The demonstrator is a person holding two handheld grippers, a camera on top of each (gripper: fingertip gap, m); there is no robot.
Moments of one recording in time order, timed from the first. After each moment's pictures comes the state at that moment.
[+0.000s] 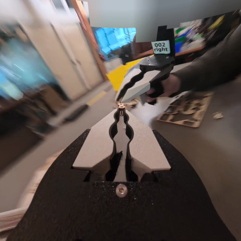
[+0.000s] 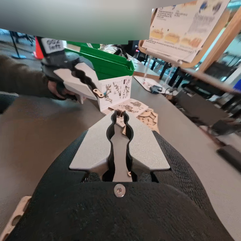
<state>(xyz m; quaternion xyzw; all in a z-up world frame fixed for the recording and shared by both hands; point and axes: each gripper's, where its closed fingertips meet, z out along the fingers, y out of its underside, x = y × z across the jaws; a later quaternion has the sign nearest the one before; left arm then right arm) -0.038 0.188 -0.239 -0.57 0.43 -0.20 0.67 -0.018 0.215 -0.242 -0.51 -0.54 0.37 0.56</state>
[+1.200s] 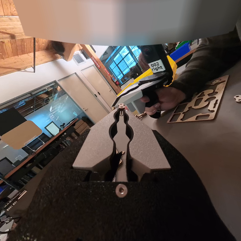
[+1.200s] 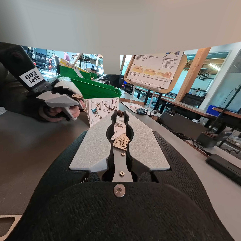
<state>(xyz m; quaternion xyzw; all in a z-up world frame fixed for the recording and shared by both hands) -0.023 0.168 -0.232 -0.45 0.46 -0.11 0.76 -0.004 0.227 -0.229 -0.44 -0.46 0.40 0.66</state>
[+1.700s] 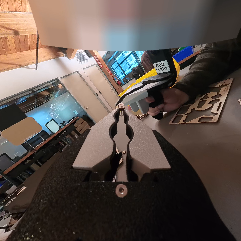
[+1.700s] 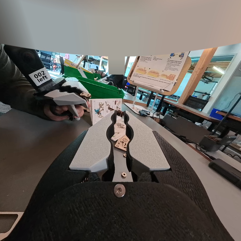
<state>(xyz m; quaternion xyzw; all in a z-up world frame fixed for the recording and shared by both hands) -0.031 0.172 -0.229 -0.45 0.45 -0.11 0.76 -0.006 0.220 -0.230 -0.43 -0.47 0.40 0.66</state>
